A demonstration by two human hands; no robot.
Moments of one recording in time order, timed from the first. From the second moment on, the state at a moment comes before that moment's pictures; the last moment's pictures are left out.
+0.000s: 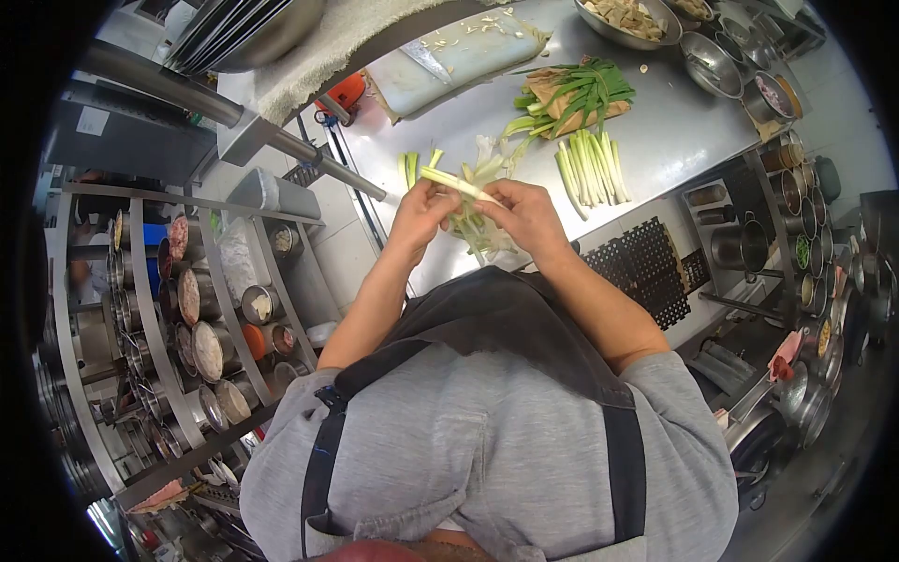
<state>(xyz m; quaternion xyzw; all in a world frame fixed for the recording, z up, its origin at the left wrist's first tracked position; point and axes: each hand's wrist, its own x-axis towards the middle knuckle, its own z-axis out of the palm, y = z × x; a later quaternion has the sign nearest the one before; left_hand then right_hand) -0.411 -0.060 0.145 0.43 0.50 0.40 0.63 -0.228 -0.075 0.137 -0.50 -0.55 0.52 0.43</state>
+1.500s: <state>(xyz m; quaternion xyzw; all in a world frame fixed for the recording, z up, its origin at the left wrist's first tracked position) -0.444 -0.065 0.152 0.32 0.45 0.58 0.60 -0.228 -0.058 0.126 -0.55 -0.68 0.35 0.32</state>
